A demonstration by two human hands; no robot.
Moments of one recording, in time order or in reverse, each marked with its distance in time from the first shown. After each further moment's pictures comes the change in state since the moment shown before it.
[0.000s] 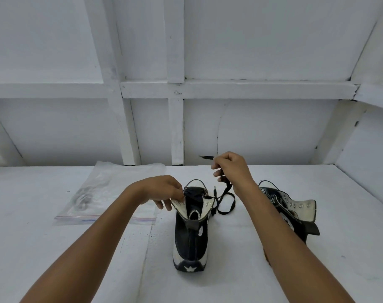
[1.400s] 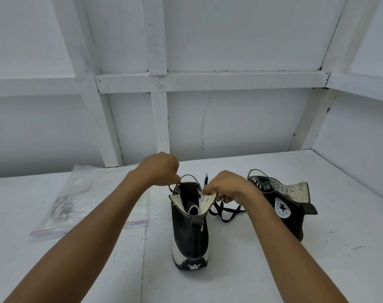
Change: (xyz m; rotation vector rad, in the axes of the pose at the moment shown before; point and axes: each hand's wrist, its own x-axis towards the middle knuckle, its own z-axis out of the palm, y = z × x) left_hand 0.036 0.019 -0.014 0.672 0.374 0.218; right_hand -0.029 0.019 0.000 -0.445 -0.284 0.312
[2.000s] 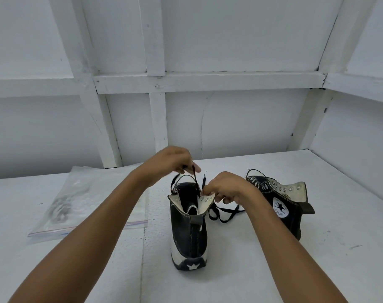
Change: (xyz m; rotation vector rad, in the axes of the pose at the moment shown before) left_hand -0.012 0.014 -0.013 -1.057 -0.068 0.135; right_hand -0.003 0.000 -0.001 0.015 0.002 0.014
